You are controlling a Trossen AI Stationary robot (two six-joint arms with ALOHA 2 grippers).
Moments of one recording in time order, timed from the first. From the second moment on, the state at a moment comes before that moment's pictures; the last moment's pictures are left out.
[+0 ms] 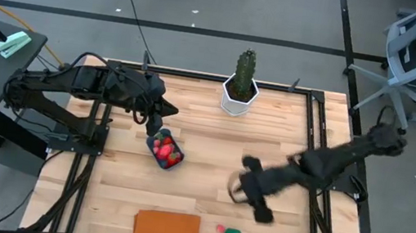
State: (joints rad) left arm 0.00 1.19 1.43 -0.78 -0.18 -0.42; right arm 0.48 1.39 1.28 -0.64 0.00 0.33
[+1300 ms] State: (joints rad) left arm -0.24 1.19 1.43 -0.79 -0.18 -0.52; right arm 0.71 1.78 1.28 -0.64 0.07 1.10
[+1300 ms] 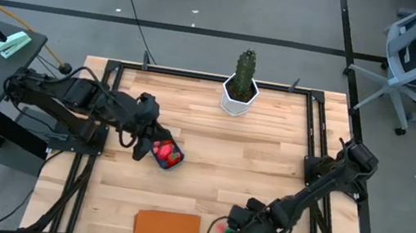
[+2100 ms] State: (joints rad) left arm -0.24 1.19 1.43 -0.79 -0.18 -0.50; right arm 0.69 1.89 1.28 -0.61 -0.03 1.05
